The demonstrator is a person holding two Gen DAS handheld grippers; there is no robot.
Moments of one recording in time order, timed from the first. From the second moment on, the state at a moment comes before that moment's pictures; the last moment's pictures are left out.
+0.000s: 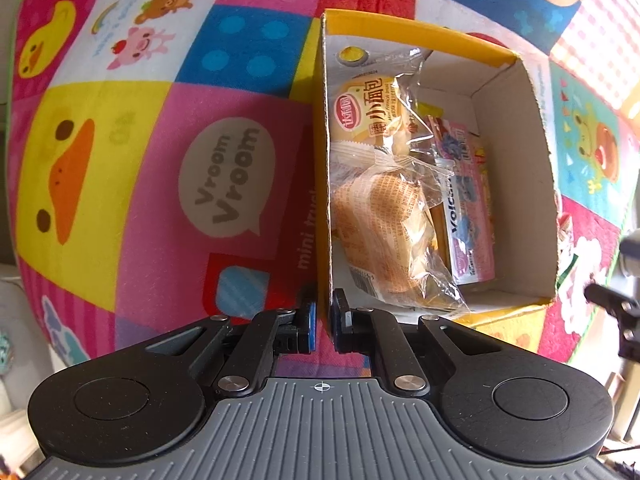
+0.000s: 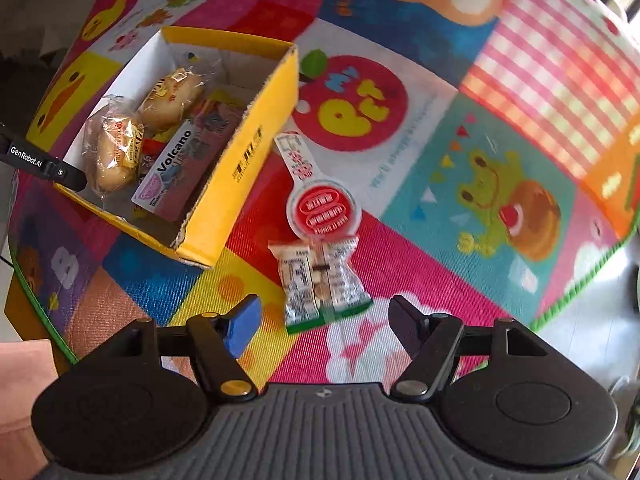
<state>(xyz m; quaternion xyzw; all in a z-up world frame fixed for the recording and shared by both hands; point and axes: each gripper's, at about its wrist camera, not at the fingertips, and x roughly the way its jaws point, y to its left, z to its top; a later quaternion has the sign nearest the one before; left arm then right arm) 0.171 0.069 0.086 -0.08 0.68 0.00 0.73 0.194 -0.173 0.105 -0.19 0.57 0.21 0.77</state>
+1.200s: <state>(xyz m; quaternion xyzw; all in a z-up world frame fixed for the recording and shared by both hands) 0.174 0.049 0.092 -0.05 0.69 0.02 0.72 0.251 -0.242 0.089 0.01 0.63 0.13 0.77</state>
